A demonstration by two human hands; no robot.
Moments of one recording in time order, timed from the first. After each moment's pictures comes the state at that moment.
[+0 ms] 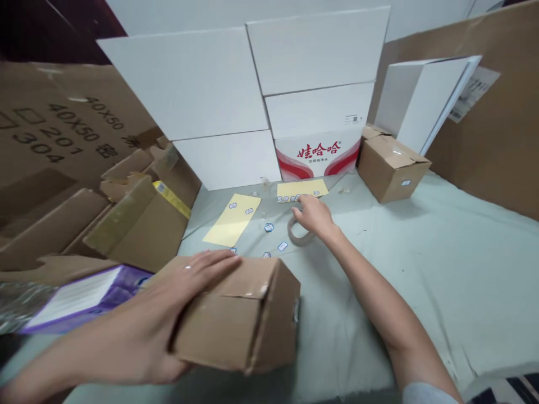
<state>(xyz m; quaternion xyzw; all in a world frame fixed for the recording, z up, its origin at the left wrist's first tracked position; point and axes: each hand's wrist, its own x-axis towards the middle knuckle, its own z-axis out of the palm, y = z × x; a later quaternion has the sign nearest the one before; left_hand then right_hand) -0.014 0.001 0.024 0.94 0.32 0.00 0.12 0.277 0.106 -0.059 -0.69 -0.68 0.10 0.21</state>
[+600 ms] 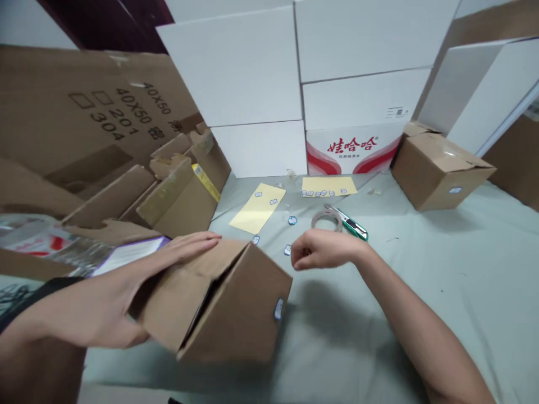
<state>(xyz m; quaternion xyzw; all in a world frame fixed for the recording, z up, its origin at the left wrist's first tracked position) -0.085 0.005 0.034 0.92 0.37 0.00 0.14 0.253 0.058 -0.025 -0.38 -0.84 0.38 0.02</state>
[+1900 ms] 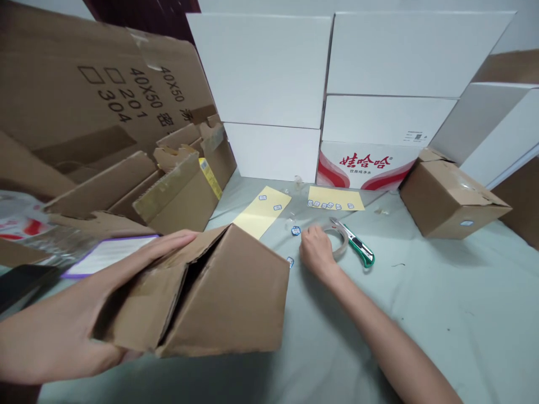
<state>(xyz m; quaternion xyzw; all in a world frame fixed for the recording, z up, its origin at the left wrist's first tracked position) -0.105 -0.009 0.012 0.87 0.48 0.12 0.07 0.206 0.102 -0.110 -0.62 -0.78 0.01 0.02</state>
